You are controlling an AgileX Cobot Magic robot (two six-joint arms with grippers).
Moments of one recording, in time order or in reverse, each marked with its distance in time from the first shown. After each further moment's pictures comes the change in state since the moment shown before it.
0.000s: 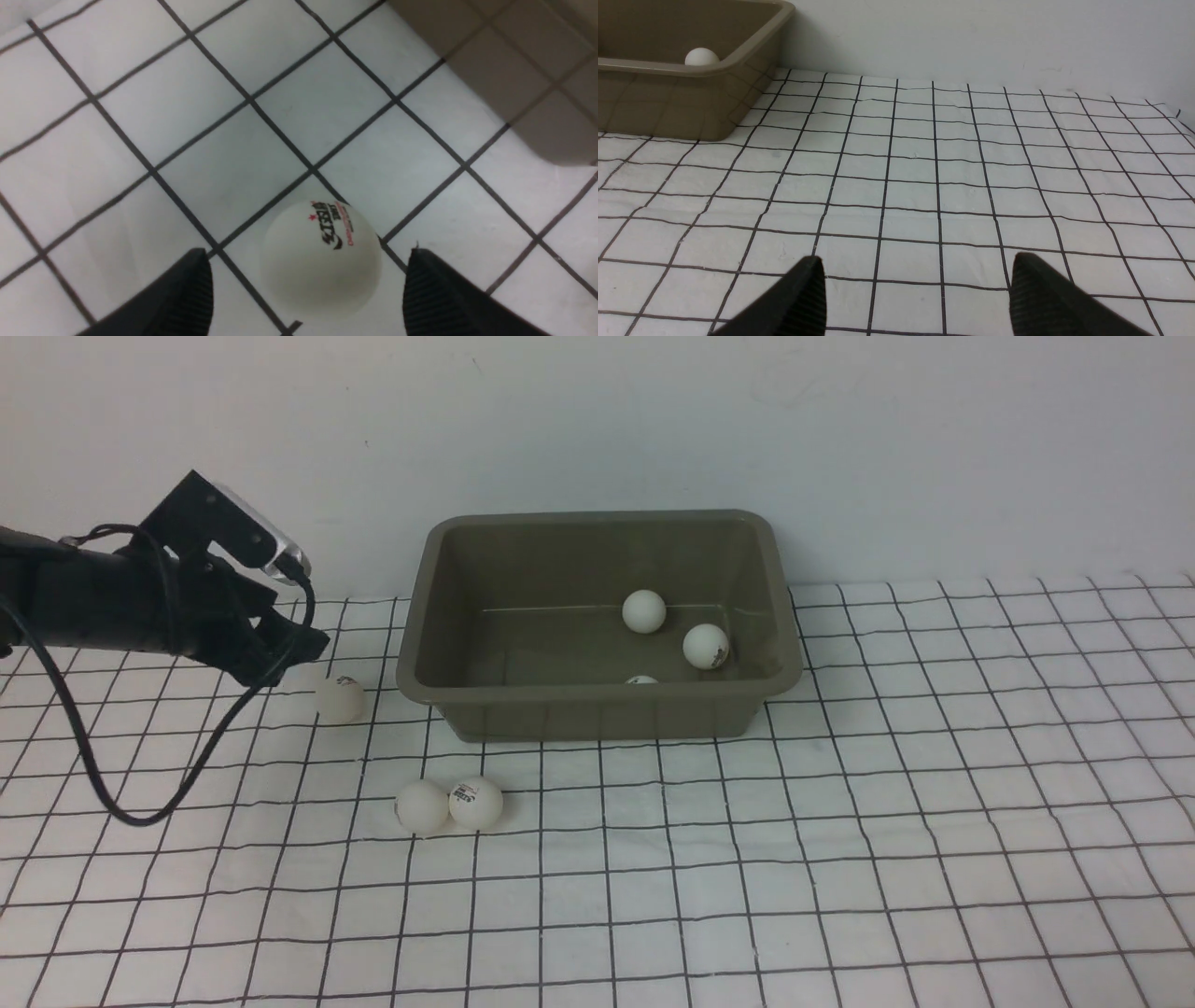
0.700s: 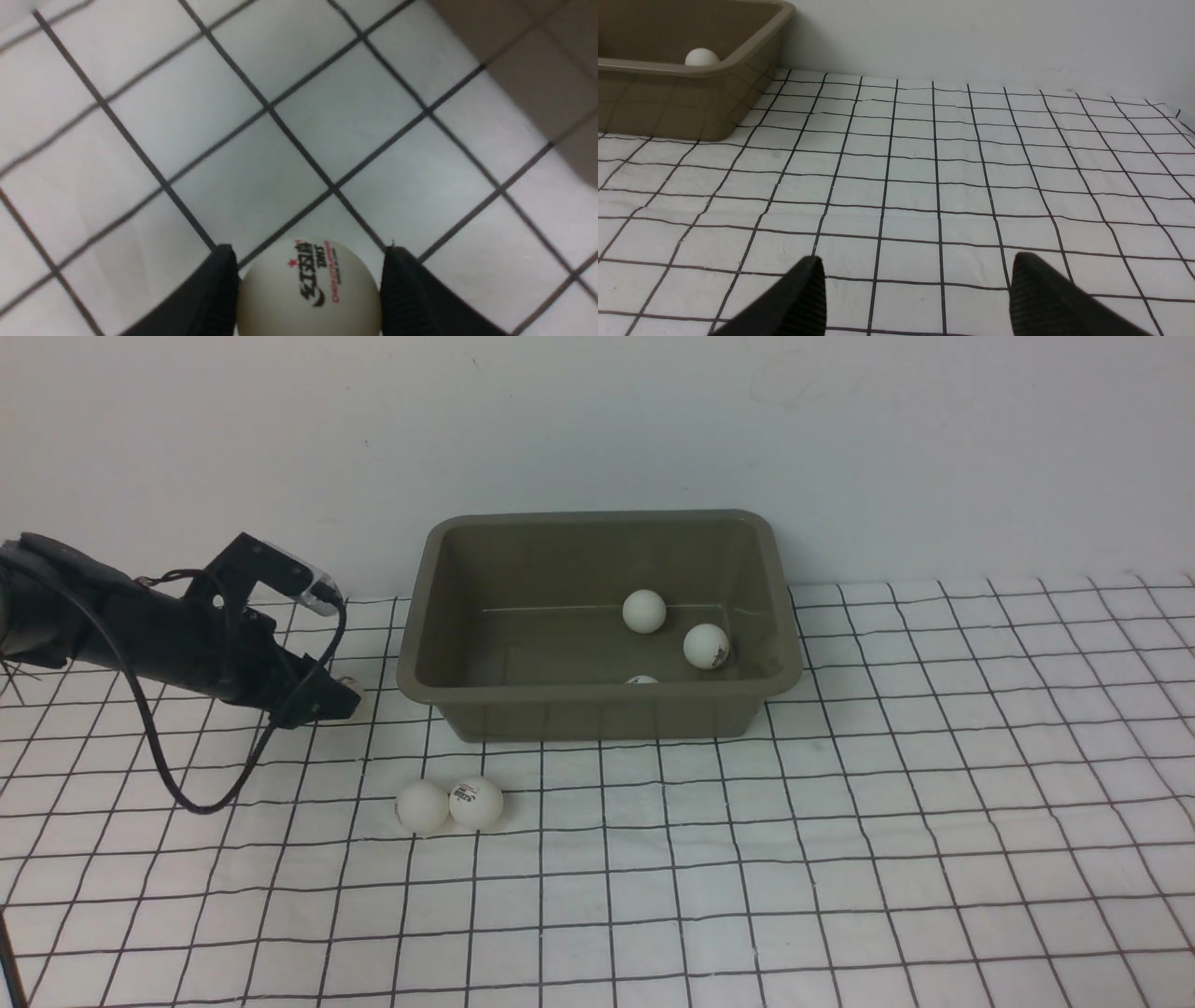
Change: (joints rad) right arm 0.000 0.000 0.000 0.000 0.000 0.000; left arm -0.042 -0.010 -0.001 -0.004 -0.088 -0.037
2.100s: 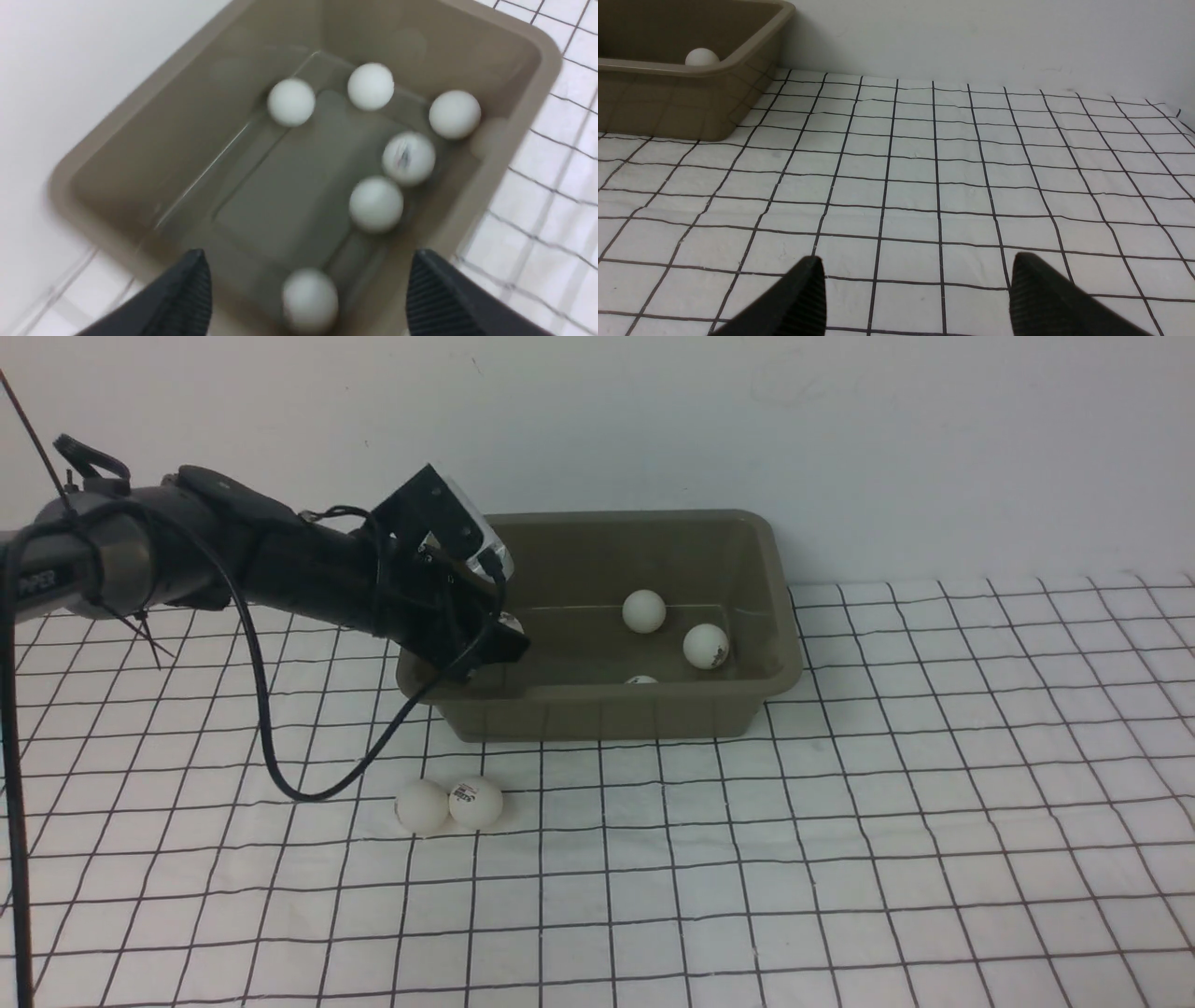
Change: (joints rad) right arm 0.000 0.000 0.000 0.000 0.000 0.000; left arm -0.088 -0.300 -0.076 0.031 0.324 -0.083
